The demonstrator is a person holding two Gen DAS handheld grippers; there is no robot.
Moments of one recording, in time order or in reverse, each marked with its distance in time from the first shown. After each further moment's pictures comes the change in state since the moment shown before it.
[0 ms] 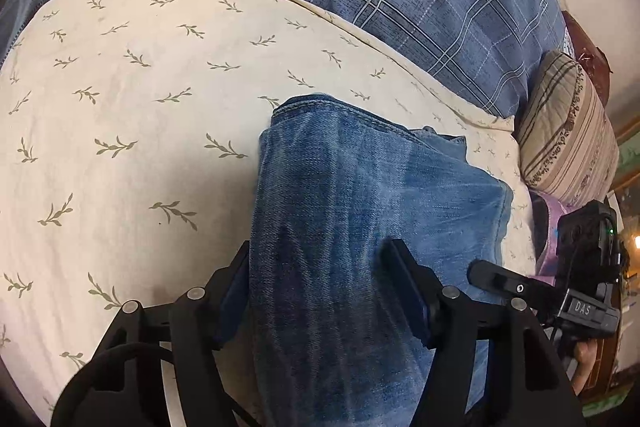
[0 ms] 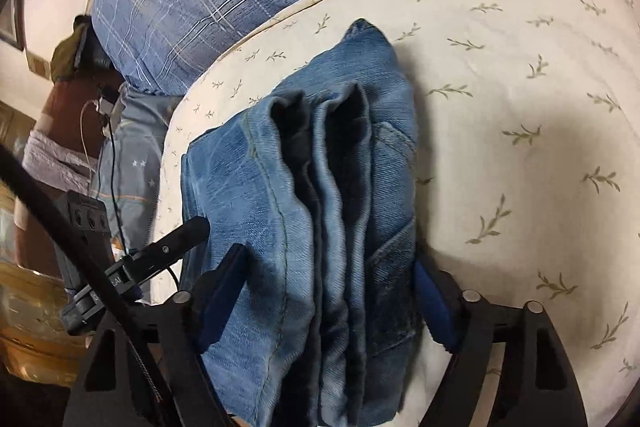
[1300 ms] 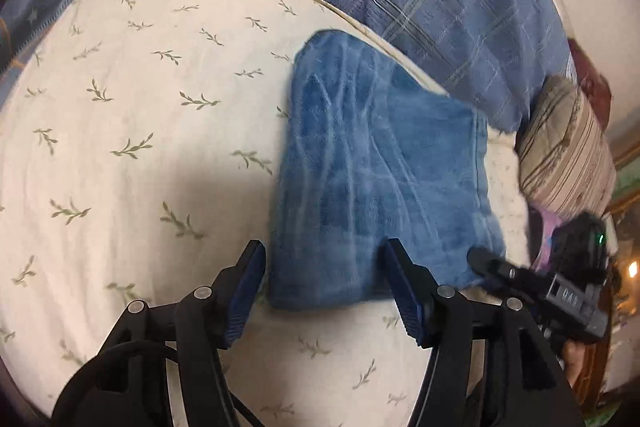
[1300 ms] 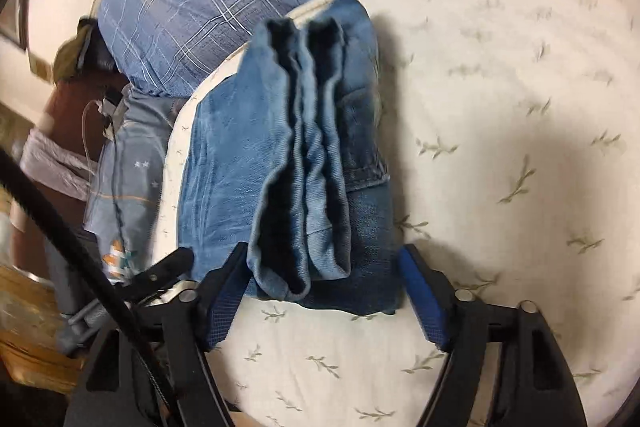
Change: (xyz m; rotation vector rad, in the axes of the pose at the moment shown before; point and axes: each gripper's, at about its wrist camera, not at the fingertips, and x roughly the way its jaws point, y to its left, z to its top) left arm -0.047 0.042 -0.031 -0.097 -0.063 -0.023; right arm 0.004 0.018 -0.015 0.009 -0.049 0.004
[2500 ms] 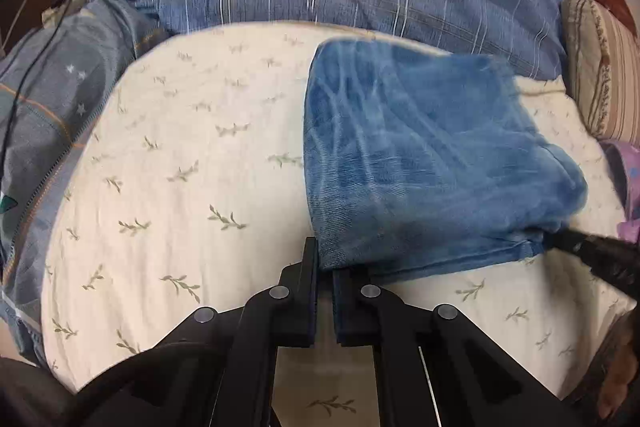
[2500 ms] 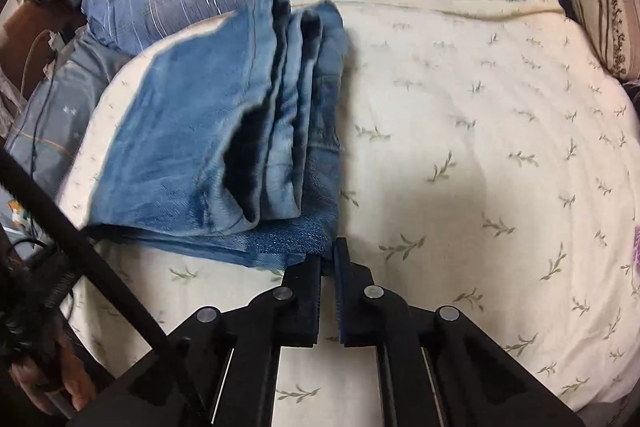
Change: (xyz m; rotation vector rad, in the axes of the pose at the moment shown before) left arm -0.020 -0.064 -0.072 0.312 -0.182 0.359; right arm -0.015 0.031 -0.038 -0.235 -0.122 -0.397
